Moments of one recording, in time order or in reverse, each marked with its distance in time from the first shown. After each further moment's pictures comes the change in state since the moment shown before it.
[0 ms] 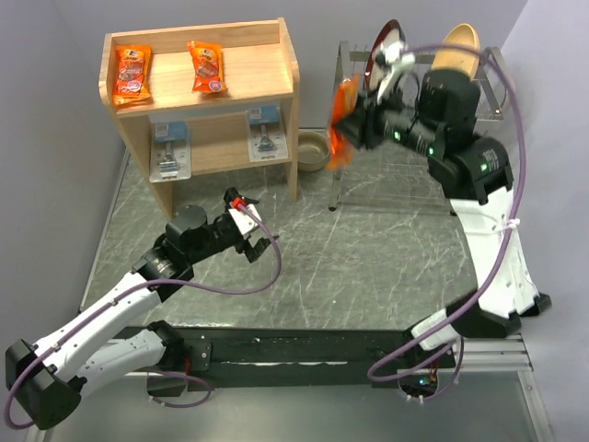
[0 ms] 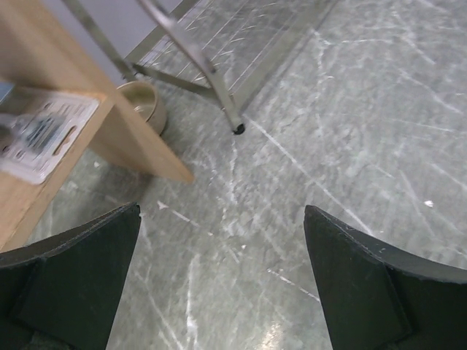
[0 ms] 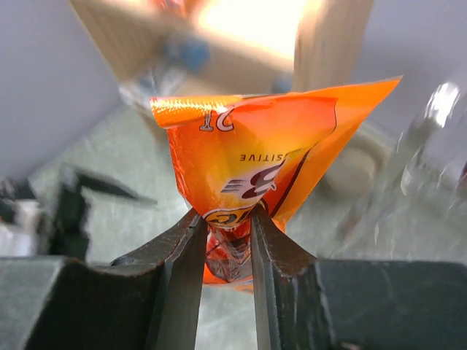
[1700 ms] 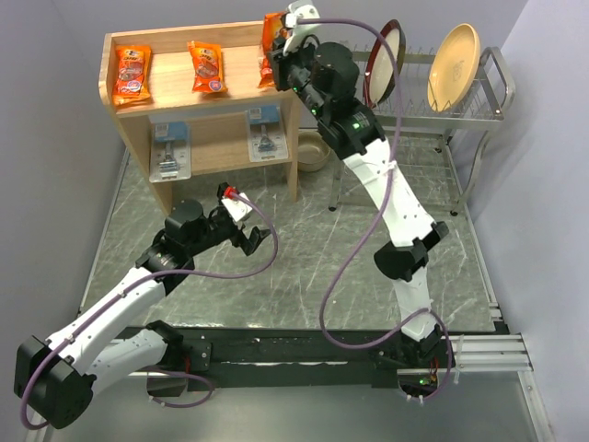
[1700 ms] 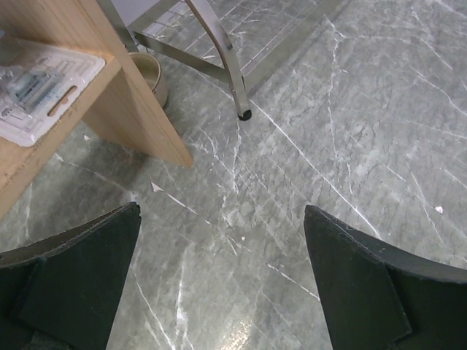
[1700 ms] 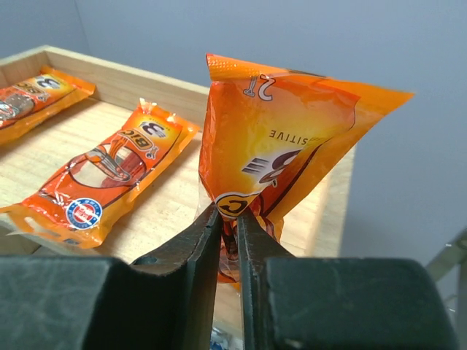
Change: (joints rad) left arm 0.128 0.050 -0.050 0.082 0.076 -0.077; right arm 0.206 0.629 0.497 0.518 0.403 -0.146
